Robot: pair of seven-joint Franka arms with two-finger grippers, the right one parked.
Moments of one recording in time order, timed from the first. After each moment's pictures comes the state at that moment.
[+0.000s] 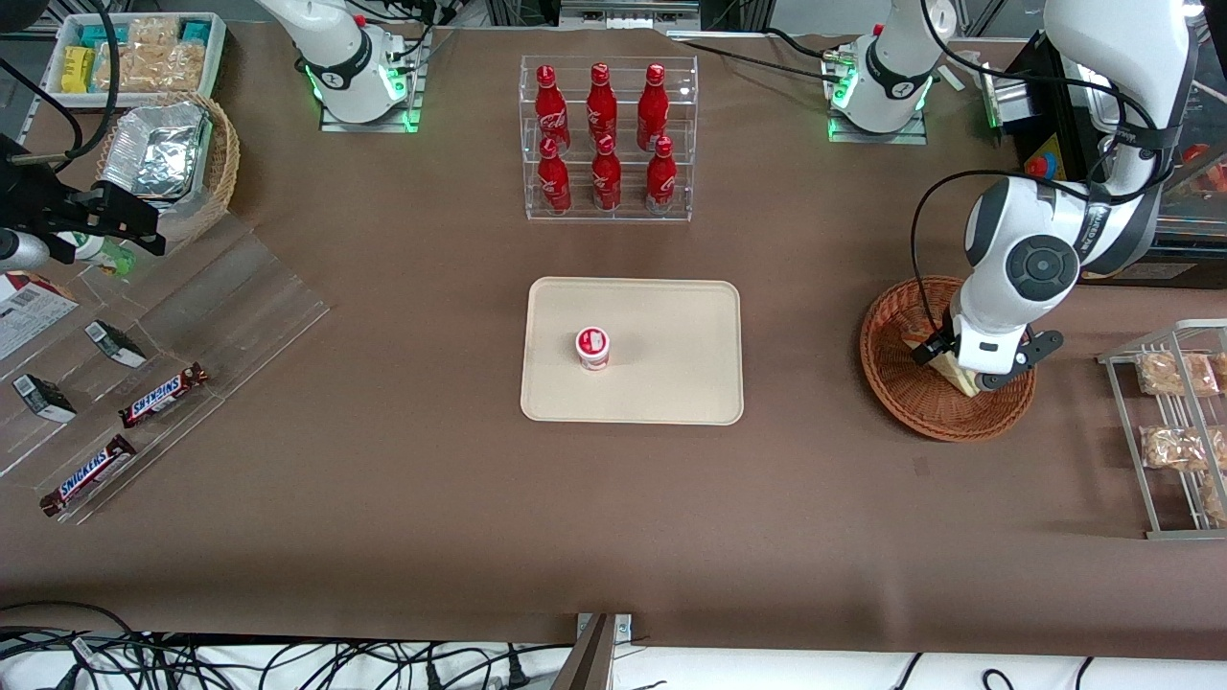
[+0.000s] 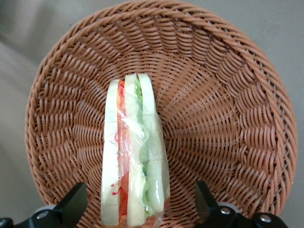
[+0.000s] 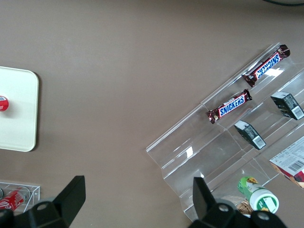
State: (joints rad) arm -0.02 0.29 -0.02 -2.14 0.26 2.31 -0.82
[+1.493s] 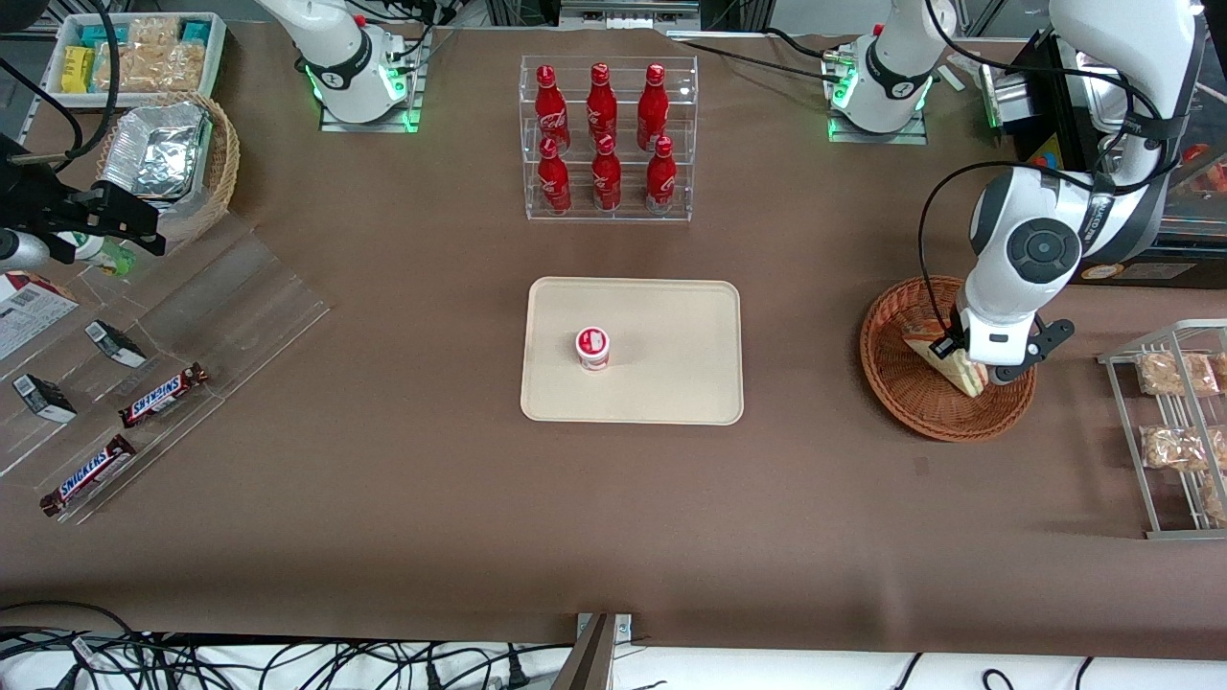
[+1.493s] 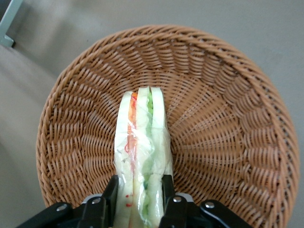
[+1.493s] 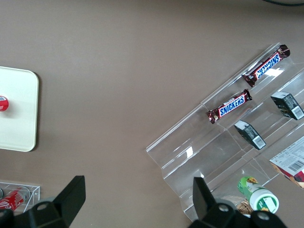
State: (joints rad) arm -0.01 0.25 -0.02 -2.18 0.33 2.37 -0.91
